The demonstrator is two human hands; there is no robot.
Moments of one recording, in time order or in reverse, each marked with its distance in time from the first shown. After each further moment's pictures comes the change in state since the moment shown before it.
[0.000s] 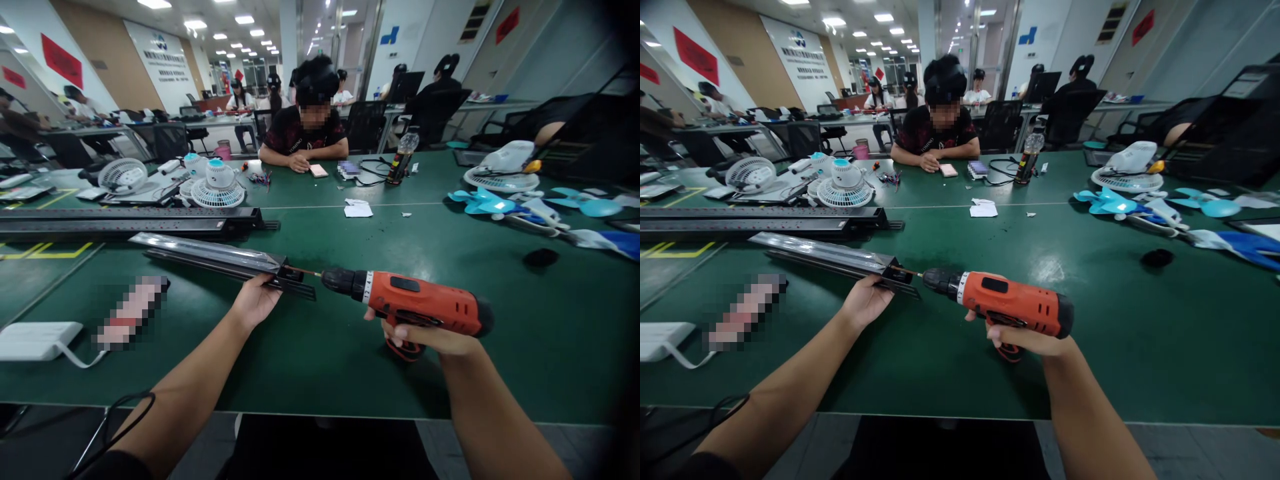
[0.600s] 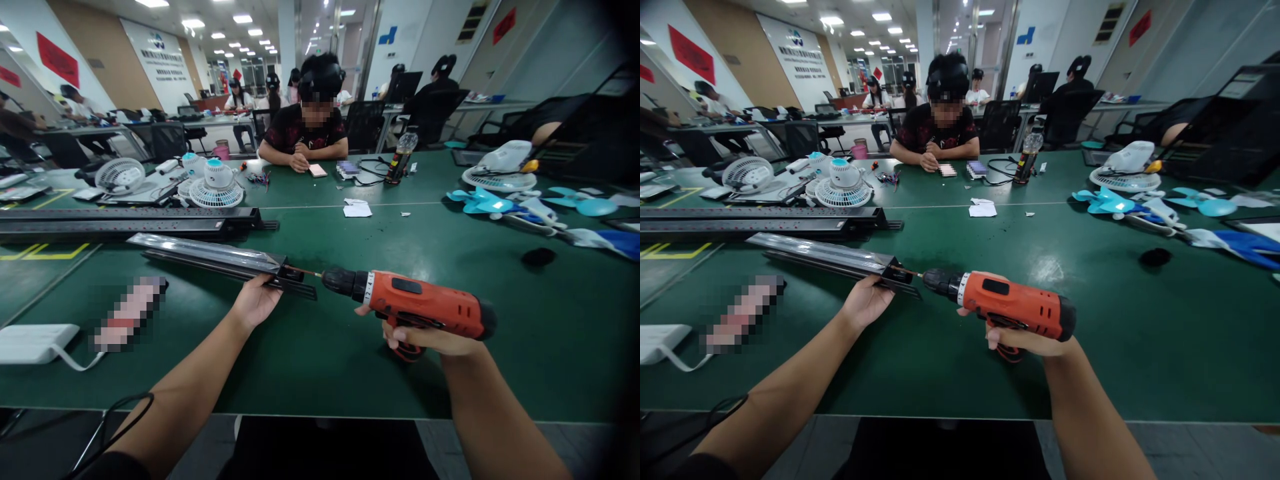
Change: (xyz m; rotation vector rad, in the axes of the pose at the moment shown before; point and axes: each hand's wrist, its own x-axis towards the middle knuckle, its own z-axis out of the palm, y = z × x) left_hand 0.005 -0.002 -0.005 0.010 -0.052 0.002; right_hand -0.003 -0.001 -0.002 -0.076 -0.033 -0.009
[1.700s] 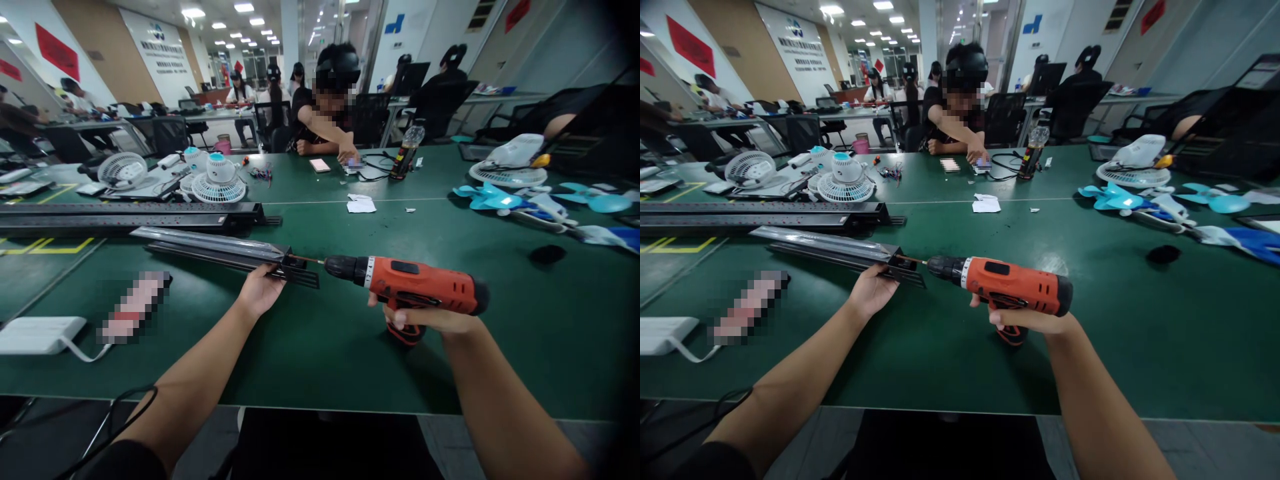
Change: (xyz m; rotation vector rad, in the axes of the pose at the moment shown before) left_hand 0.014 0.000 -0.002 -0.051 -0.003 0.034; right_hand 0.021 -0.004 -0.013 0.085 0.010 0.073
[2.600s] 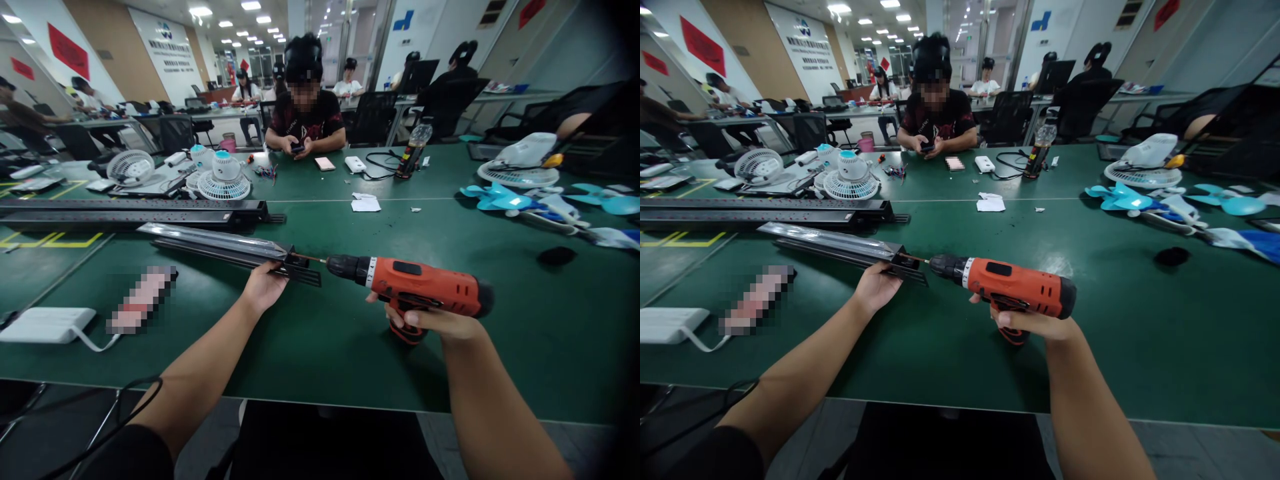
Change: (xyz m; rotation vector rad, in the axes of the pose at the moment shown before) left_hand 0.004 -0.002 -0.004 -0.006 -0.021 0.005; right_hand -0.007 0.013 0.004 -0.005 0.007 -0.096
